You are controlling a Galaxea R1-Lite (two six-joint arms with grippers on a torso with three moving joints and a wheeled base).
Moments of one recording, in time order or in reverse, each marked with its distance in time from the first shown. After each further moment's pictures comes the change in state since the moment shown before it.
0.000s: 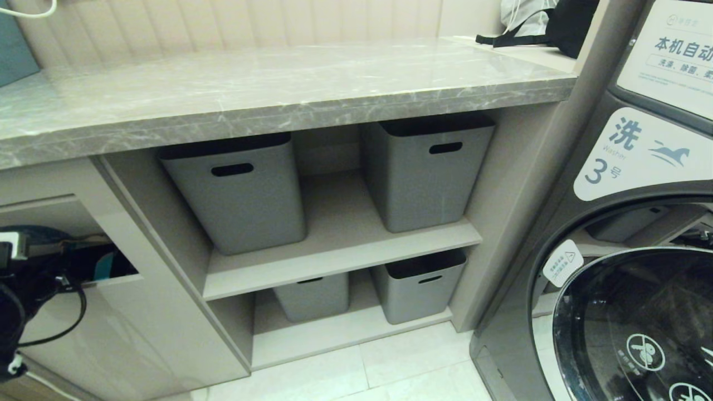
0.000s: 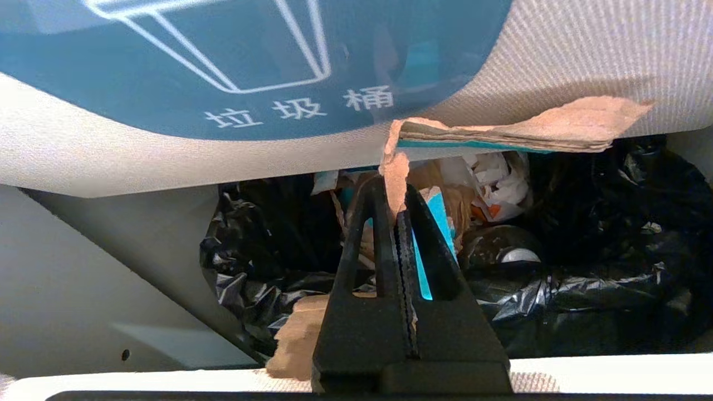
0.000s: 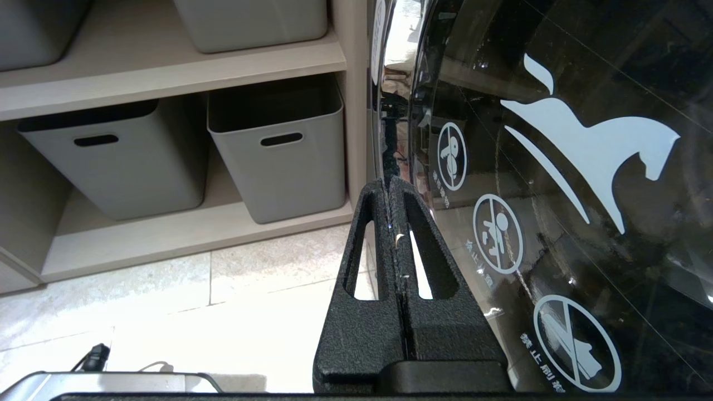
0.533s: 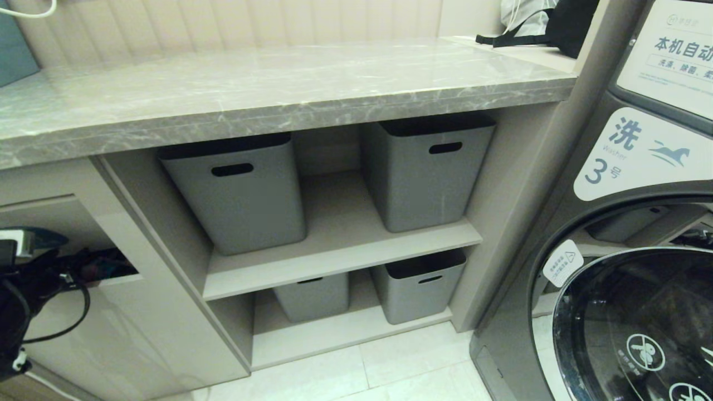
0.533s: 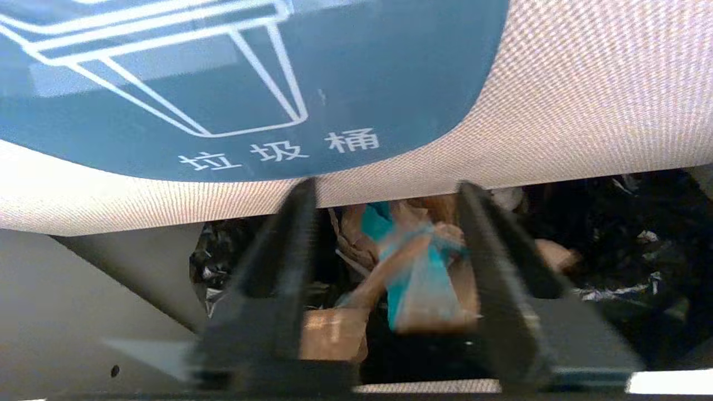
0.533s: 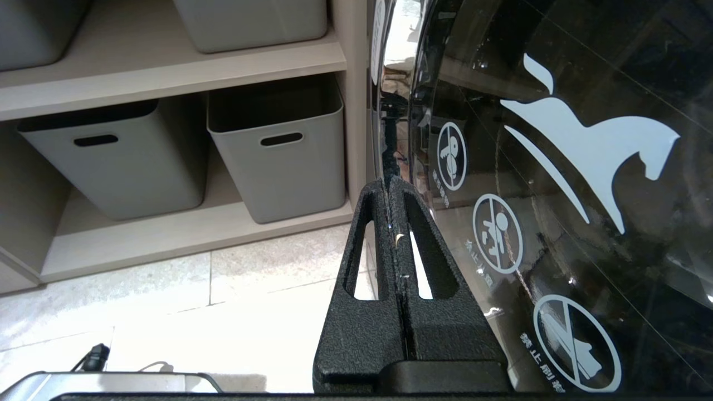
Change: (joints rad) left arm -0.011 0.011 -0.023 0.000 0.001 0.001; right arm 0.000 0.000 0.000 0.000 0.000 0.000
